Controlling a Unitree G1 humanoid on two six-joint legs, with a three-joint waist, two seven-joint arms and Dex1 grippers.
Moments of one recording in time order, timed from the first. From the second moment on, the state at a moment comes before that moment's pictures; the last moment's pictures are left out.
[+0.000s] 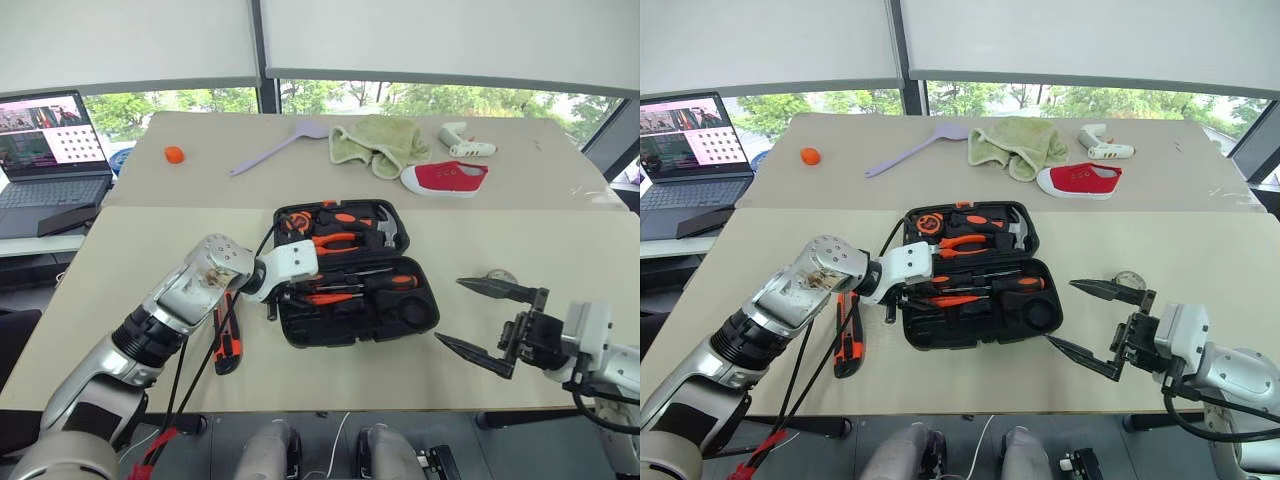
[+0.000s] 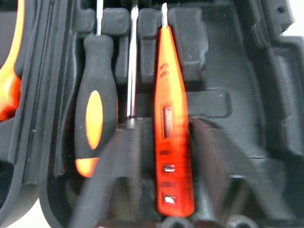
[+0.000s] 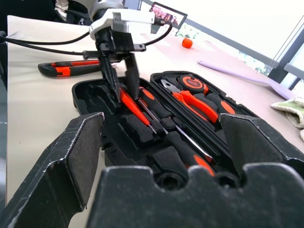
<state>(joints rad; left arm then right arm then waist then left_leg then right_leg) -0.73 0.65 -0.48 -0.14 -0.12 0.72 -1.12 0.16 -0.68 -0.33 -0.33 0.57 -0.10 1.14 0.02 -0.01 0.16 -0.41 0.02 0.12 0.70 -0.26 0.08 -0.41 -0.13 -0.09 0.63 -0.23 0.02</state>
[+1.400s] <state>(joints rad) -0.55 0.53 -0.39 -0.14 -0.08 0.48 -1.00 0.17 -0.67 -0.30 -0.32 0.53 -0.10 1.11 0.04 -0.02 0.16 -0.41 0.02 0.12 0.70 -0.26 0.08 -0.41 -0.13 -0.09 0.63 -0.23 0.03</state>
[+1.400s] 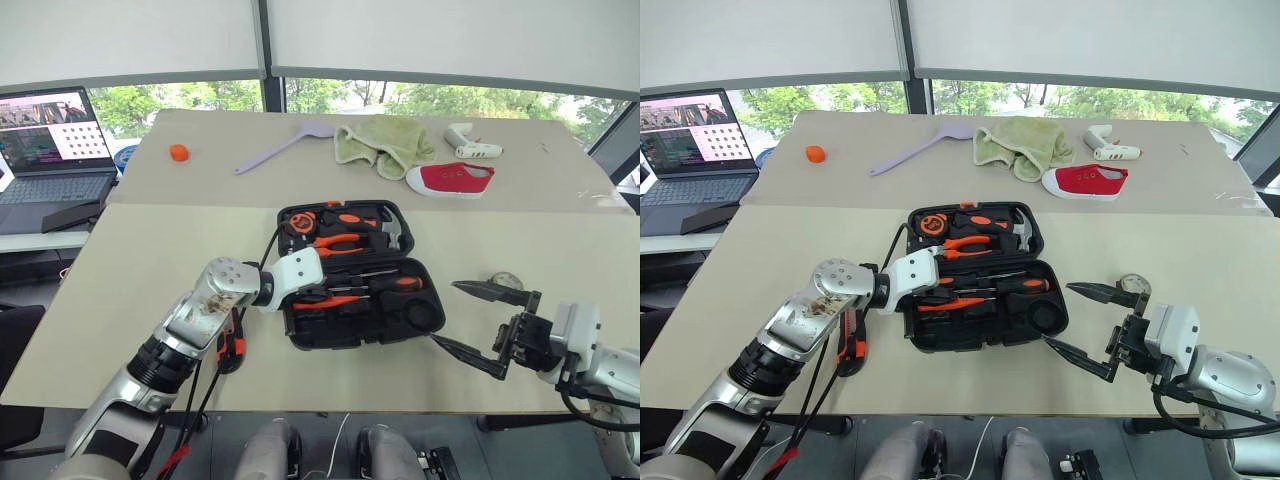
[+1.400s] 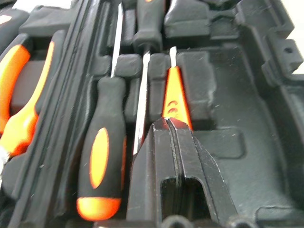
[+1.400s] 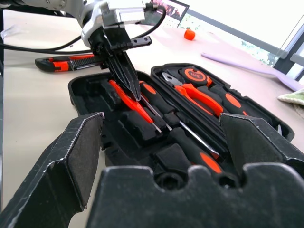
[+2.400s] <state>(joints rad) 0.13 0.74 0.46 -0.22 -0.39 0.32 -1.06 0.08 -0.73 -0.33 -0.12 0.57 -0.13 1.26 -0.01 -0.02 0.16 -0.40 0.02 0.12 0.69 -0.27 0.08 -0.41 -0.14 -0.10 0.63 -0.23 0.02</state>
